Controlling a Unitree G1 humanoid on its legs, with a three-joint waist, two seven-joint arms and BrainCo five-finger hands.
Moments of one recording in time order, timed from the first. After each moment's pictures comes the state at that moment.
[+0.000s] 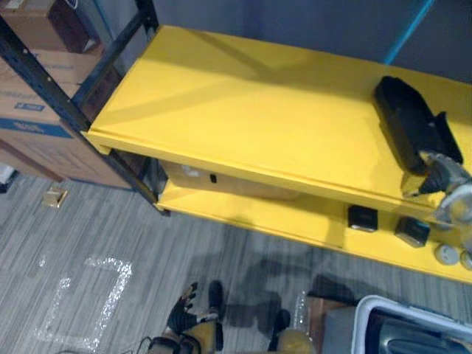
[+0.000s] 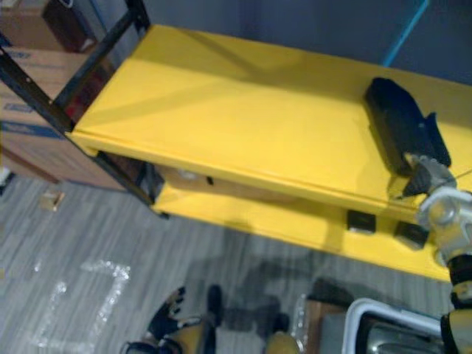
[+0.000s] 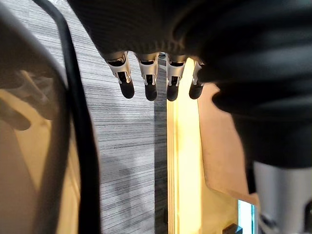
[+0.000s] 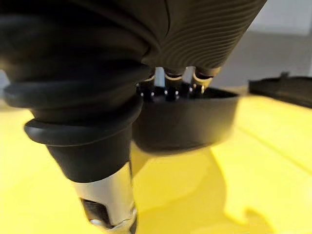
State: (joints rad) left arm 0.40 0.27 -0.33 0.28 -0.08 -0.14 0.11; right arm -0.55 -0.99 0.14 0.74 -0.43 -0.06 0.05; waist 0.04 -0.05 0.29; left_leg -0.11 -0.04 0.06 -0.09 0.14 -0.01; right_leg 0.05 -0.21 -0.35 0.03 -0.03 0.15
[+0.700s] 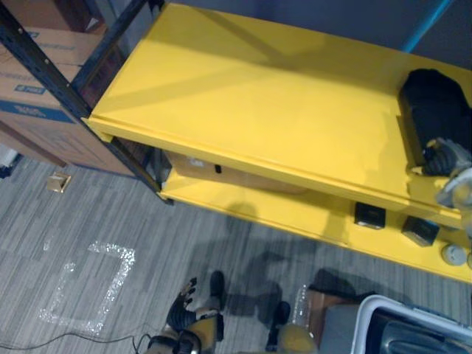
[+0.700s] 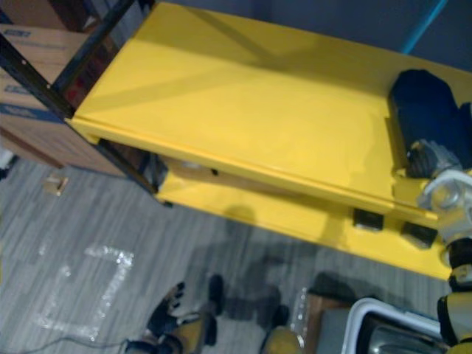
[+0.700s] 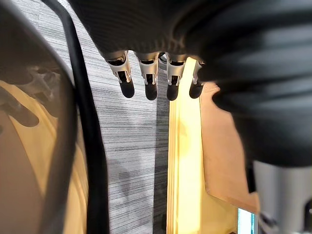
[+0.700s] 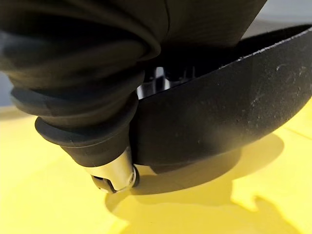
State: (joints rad) left arm 0.40 0.28 -0.33 0.28 -0.08 -0.17 0.13; right arm -0.64 -0.99 0.17 0.76 -0.40 -0.07 0.05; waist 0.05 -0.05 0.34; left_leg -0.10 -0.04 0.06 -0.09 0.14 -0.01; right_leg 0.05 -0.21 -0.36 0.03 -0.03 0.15
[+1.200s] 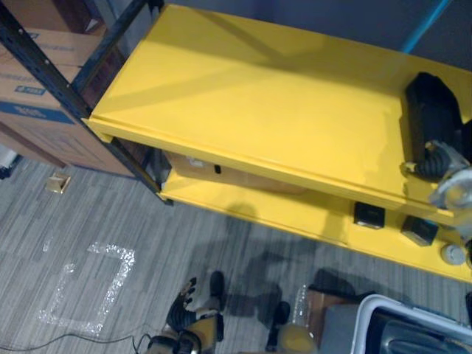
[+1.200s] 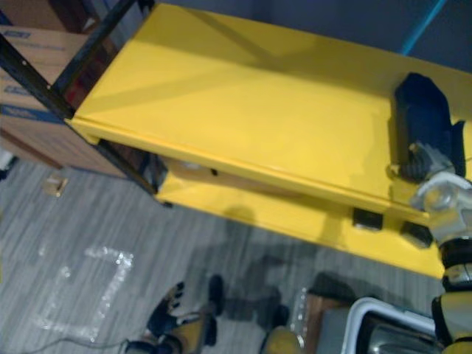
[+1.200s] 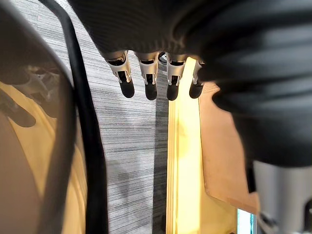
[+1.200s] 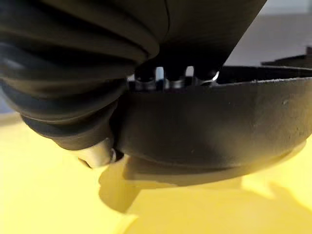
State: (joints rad) left arm 0.40 0.28 -0.33 0.28 -0.08 -0.17 0.14; right arm -0.64 -0.95 0.18 0.76 -0.33 0.00 0.02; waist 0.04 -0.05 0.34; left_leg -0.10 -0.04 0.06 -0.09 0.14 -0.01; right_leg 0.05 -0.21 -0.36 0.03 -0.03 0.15
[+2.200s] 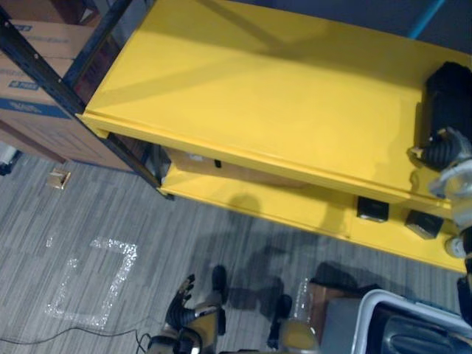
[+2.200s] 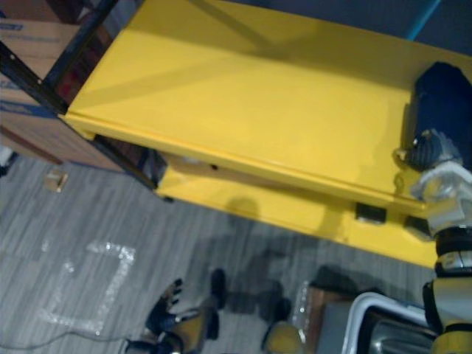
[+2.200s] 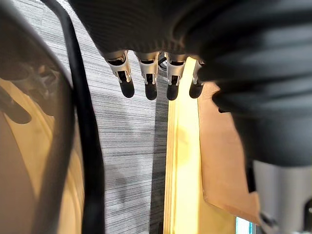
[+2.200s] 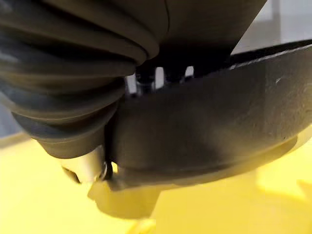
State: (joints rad) left arm 0.40 0.27 -0.34 0.30 -0.10 -0.24 0.17; right arm -0.73 -0.92 0.14 0.84 -0.33 0.00 -0.08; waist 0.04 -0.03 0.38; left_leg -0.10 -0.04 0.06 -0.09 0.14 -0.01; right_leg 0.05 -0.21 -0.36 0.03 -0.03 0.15
